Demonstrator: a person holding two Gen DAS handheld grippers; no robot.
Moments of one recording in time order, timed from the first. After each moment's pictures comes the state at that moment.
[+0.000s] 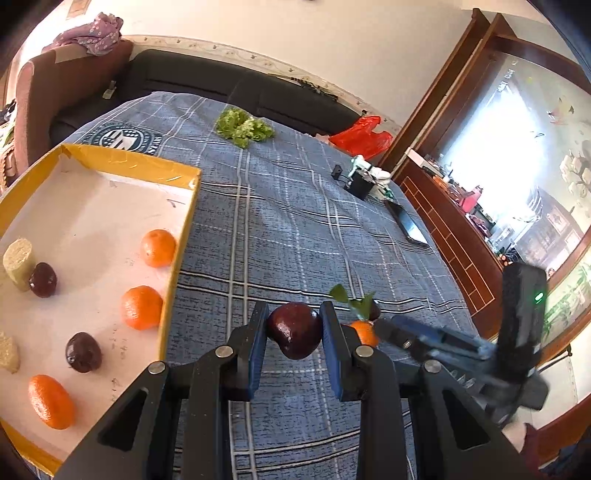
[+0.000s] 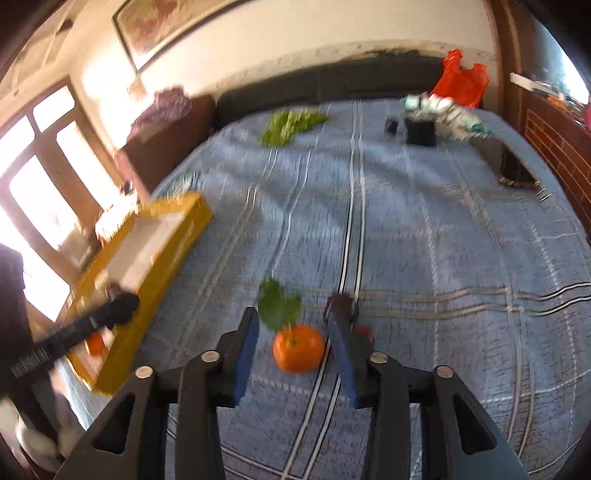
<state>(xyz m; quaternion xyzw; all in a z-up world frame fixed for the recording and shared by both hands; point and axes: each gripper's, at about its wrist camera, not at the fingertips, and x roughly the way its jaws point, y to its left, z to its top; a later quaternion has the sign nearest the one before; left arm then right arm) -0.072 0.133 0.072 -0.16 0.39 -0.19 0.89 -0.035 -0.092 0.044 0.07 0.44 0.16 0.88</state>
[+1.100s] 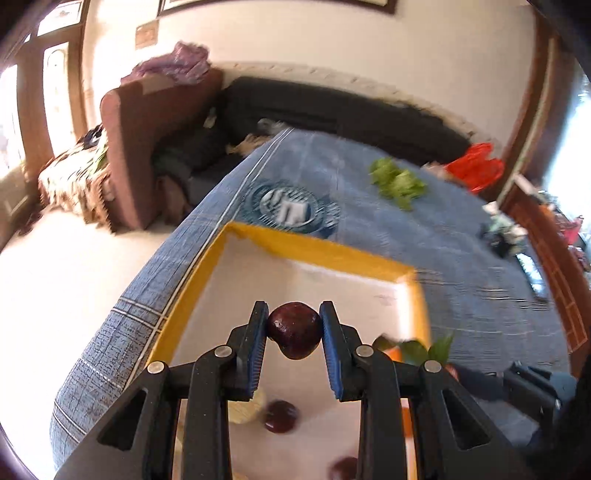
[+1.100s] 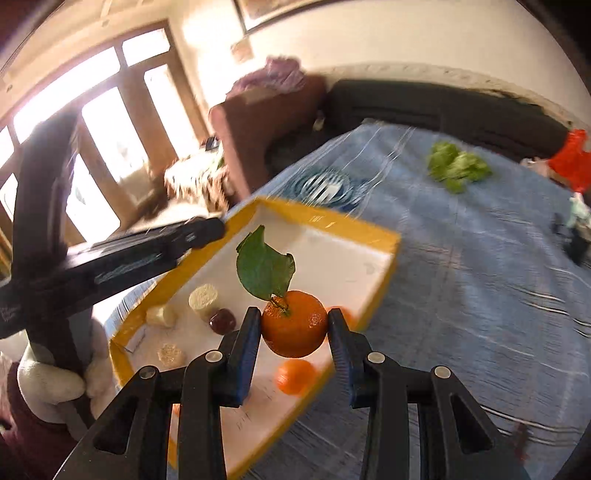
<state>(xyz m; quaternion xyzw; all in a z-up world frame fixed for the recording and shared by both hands) 0.020 0.287 0.098 -0.08 0.39 0.03 0.91 0.016 0.128 0.084 -0.03 0.41 0.32 0.85</state>
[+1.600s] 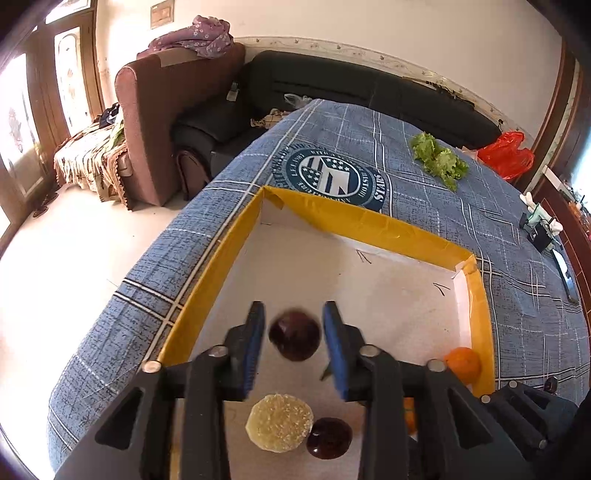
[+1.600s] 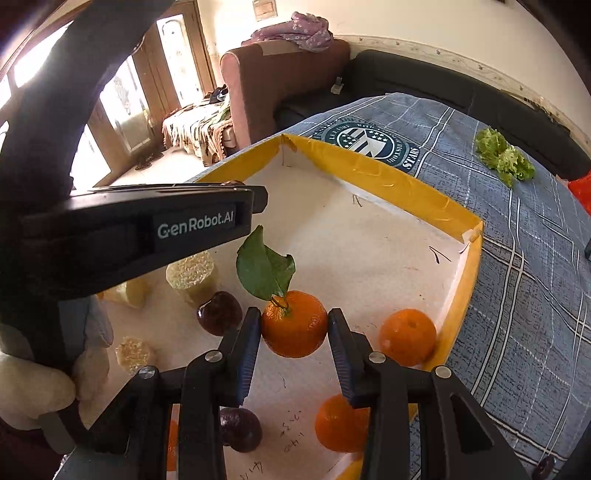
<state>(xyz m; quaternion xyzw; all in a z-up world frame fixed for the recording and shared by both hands) 0.035 0.309 0.061 -0.09 0.42 0.06 0.90 0.028 0.181 0.035 -0.10 0.43 0.32 0.84</state>
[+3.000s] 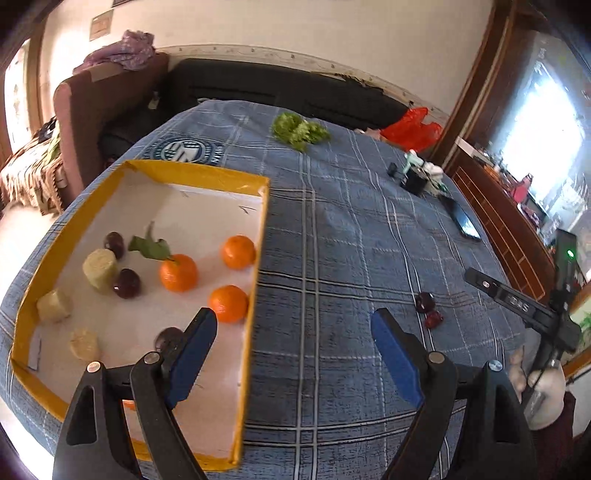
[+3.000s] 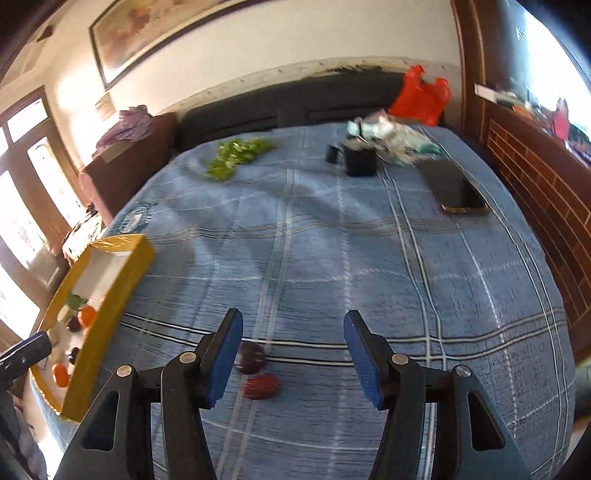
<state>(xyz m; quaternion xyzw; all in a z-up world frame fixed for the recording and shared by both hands) -0.081 0.146 0.093 -0.09 0.41 -0.08 0.90 -0.006 -0.157 0.068 0.08 0.40 0.07 0.91</state>
